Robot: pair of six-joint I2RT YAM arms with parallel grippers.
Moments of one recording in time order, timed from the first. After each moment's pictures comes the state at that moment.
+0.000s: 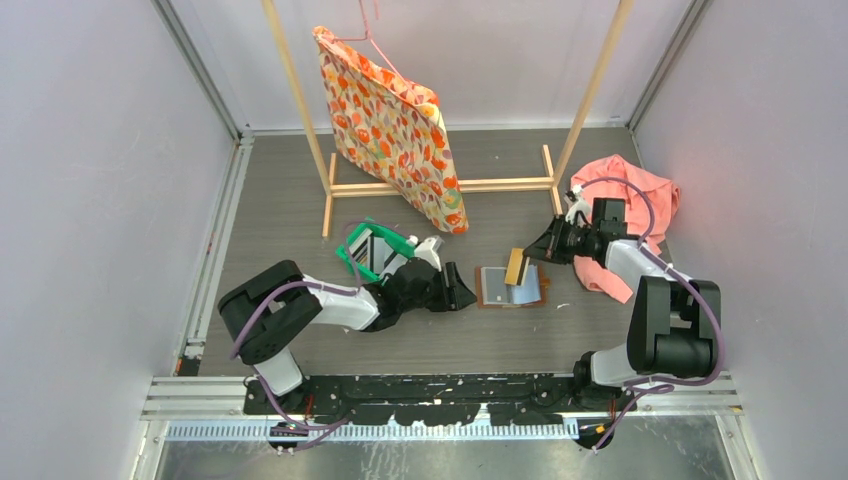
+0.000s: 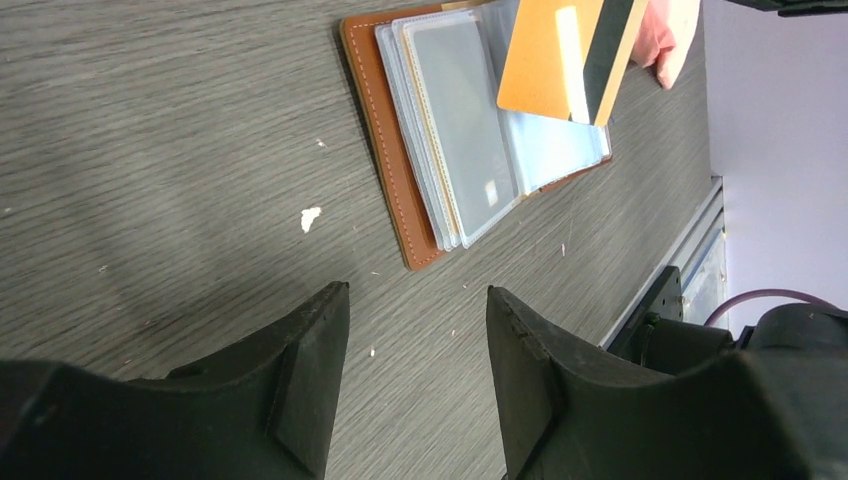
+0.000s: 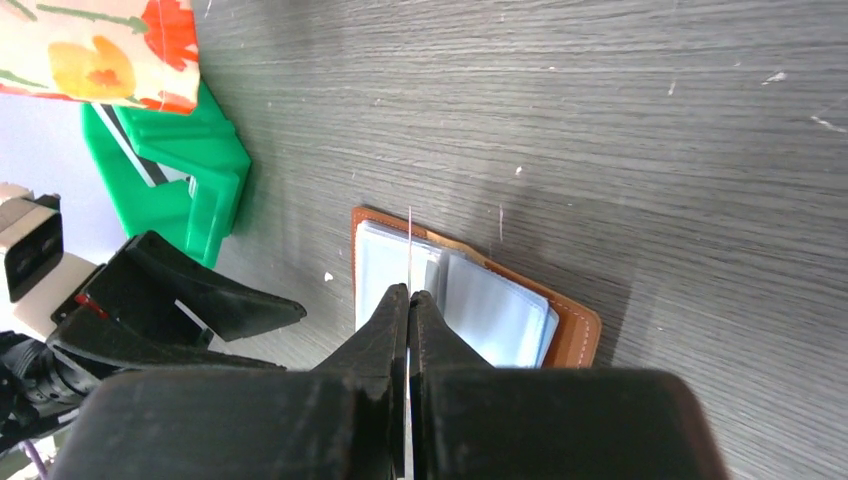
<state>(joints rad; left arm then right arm) -0.97 1.67 0.64 0.54 0.01 -0.91 -0.12 1.43 0.72 -0.21 -0.74 0.27</state>
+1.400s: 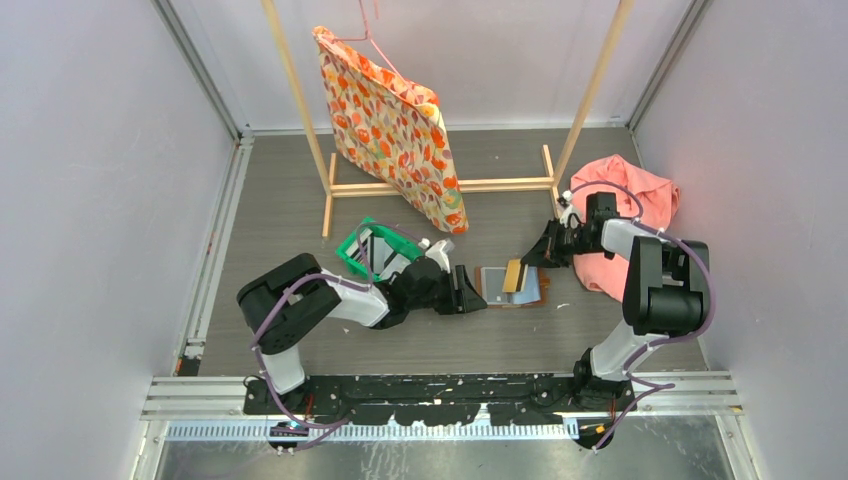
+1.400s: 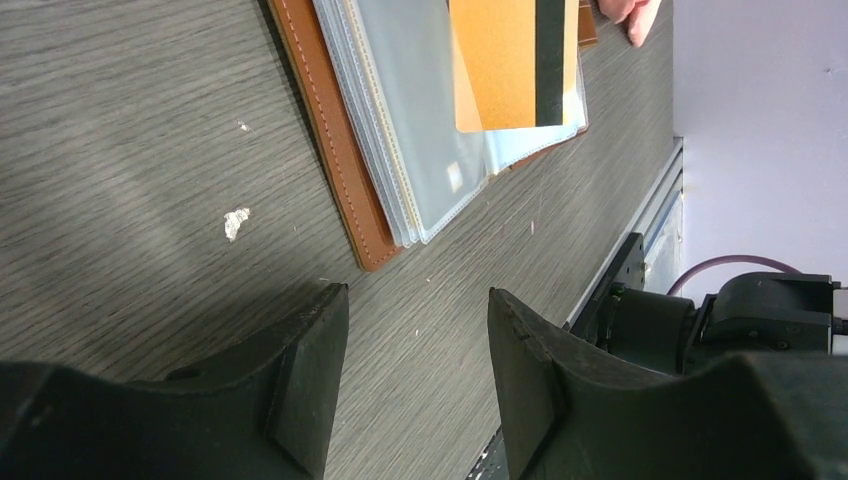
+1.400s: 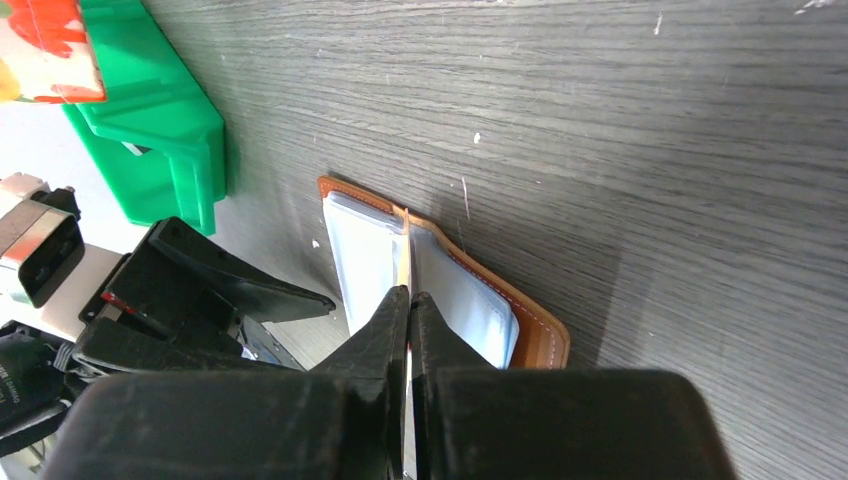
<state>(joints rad) -0.97 1.77 0.68 0.60 0.14 -0.97 -0.13 1.66 0.86 -0.42 -0.78 0.20</state>
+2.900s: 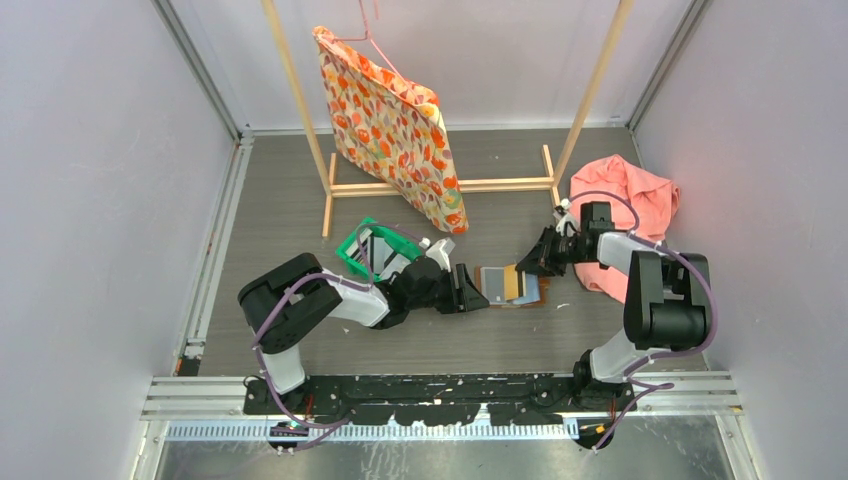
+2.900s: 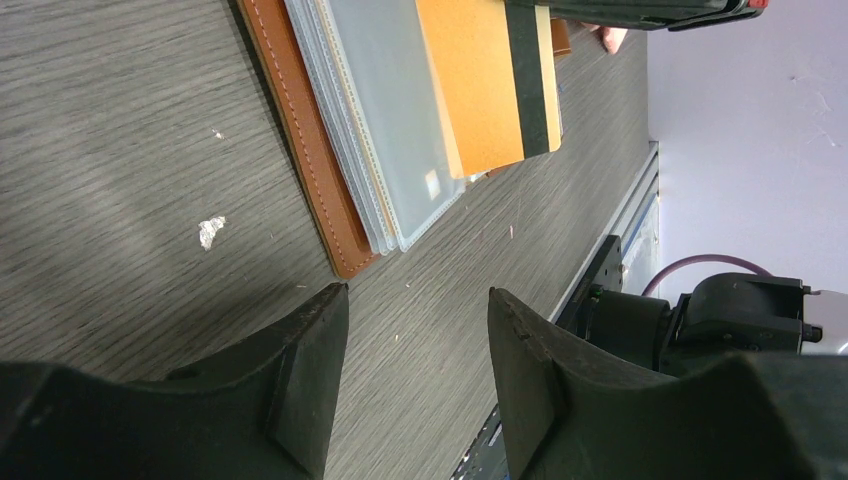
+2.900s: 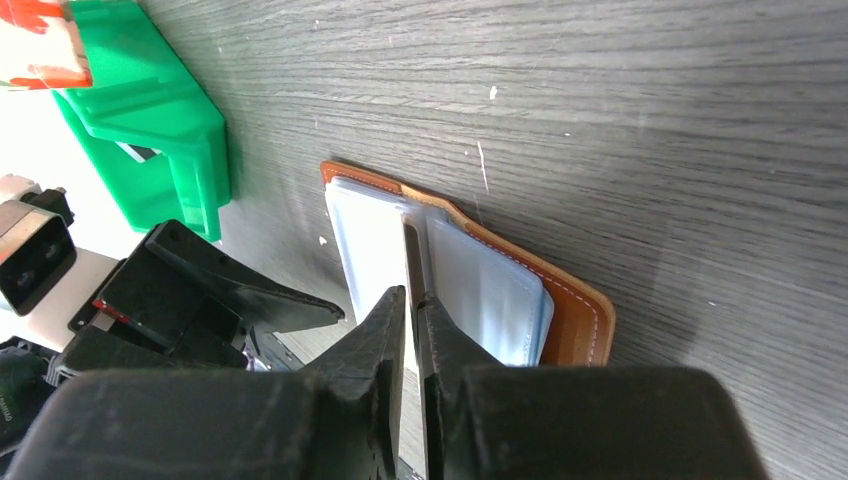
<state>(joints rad) -0.97 1.78 0.68 0.64 0.16 -1.00 -0.09 1.58 0.75 -0.33 -0.76 0.32</state>
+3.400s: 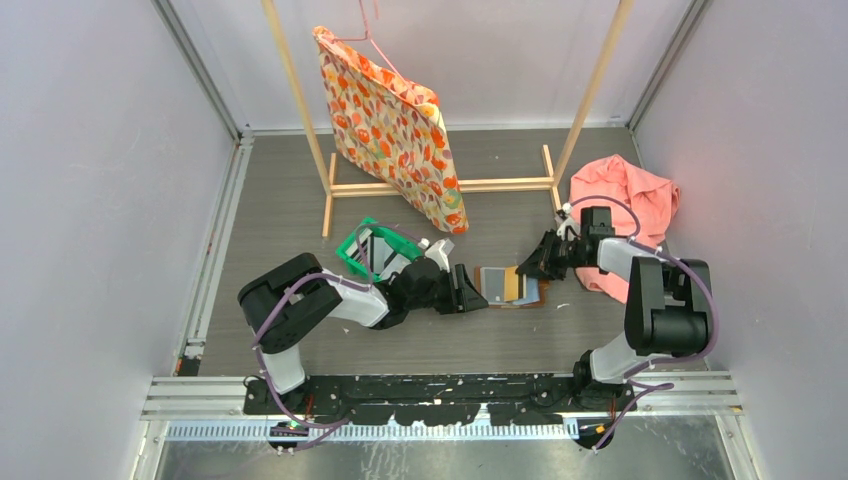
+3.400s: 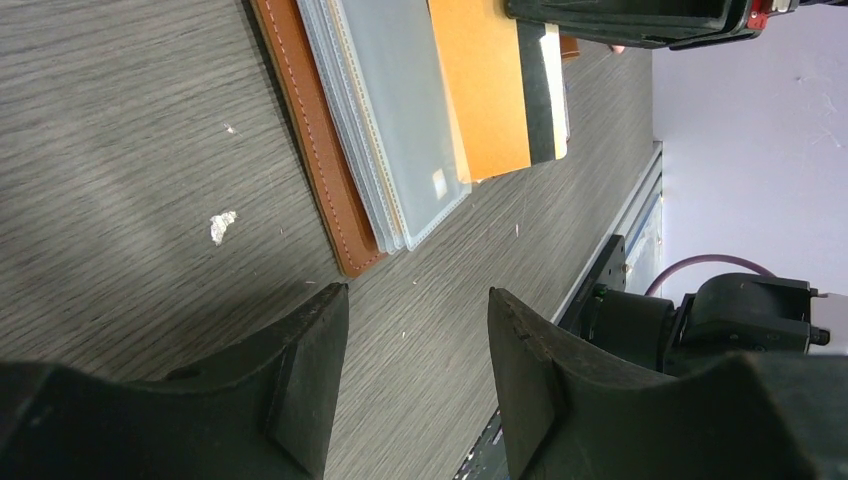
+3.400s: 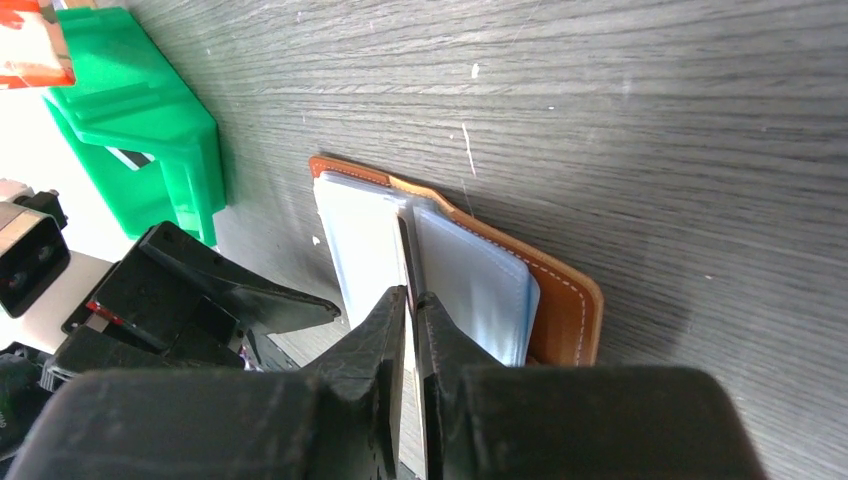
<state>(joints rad) -0.97 1.78 0.68 0.64 0.16 -1.00 -0.09 1.55 0.70 -0.29 -0.74 0.36</state>
